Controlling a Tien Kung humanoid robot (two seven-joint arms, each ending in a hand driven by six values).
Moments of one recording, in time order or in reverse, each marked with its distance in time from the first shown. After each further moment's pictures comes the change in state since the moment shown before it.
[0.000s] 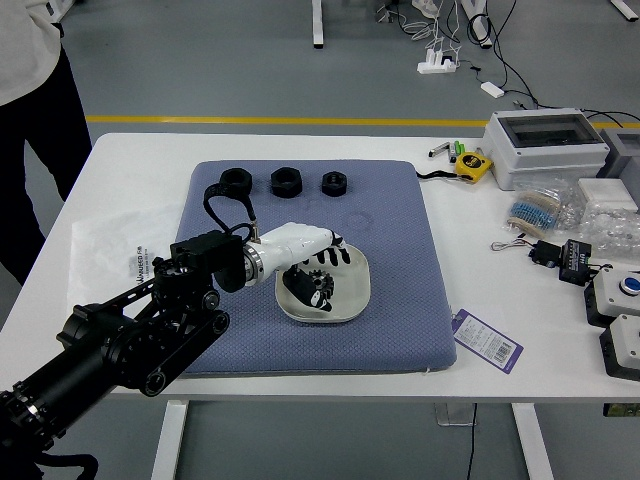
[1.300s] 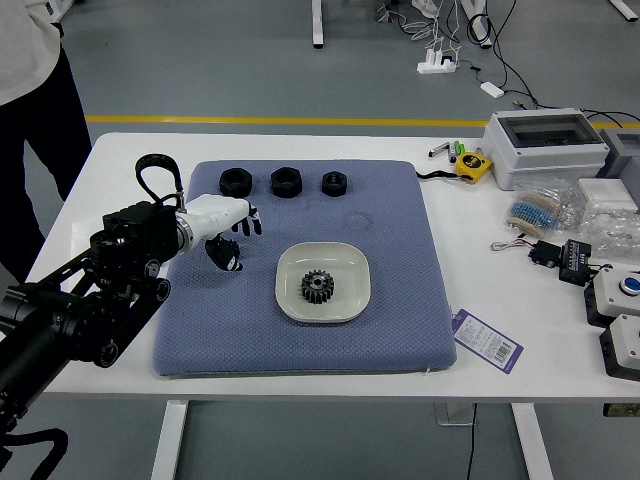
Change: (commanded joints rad) left arm -0.011 0.096 -0.188 0.082 0.203 -0.101 0.055; right arm 0.004 0.000 -0.011 -0.002 0.023 -0.002 0.009
